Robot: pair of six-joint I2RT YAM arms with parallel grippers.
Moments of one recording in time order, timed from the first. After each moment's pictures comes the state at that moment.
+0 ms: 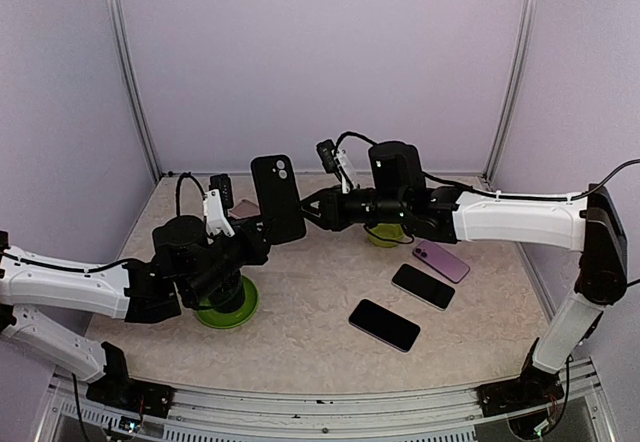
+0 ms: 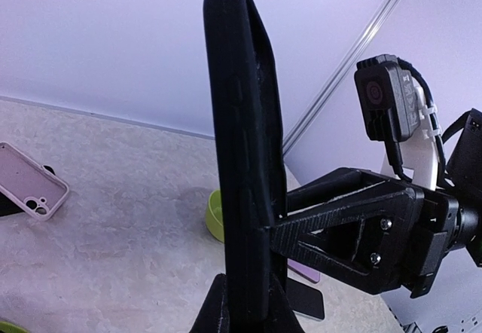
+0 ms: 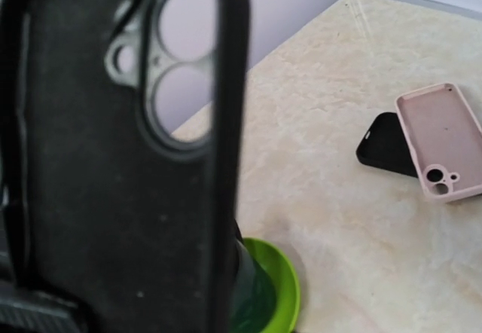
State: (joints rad) left arm -1.08 1.24 0.64 0.55 -0.51 -0.58; right arm 0.90 1.69 1.27 0.14 -0.30 0.39
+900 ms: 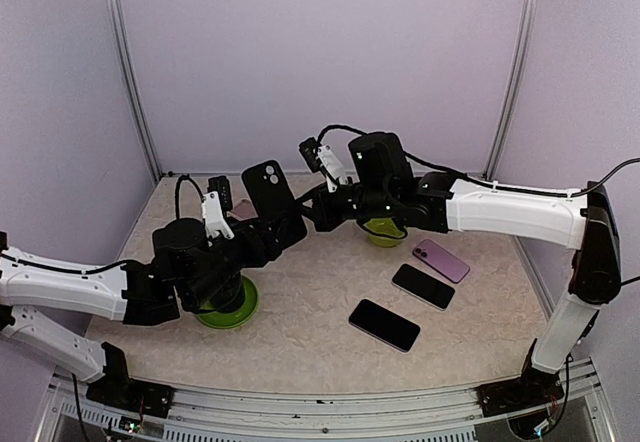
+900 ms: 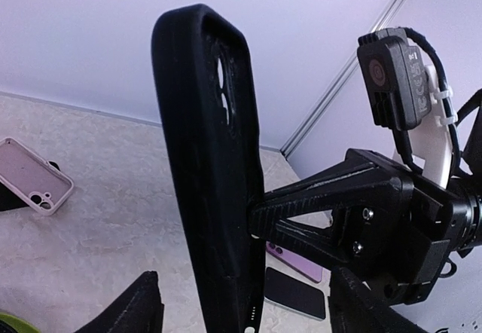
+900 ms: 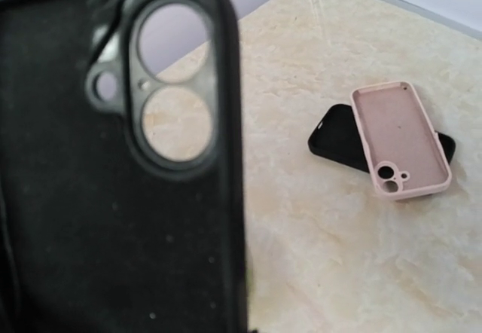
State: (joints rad) left arm -1.11 1.24 0.65 0.53 -0.57 -0.59; right arm 0.95 1.73 1.43 -0.08 -0.15 0.24
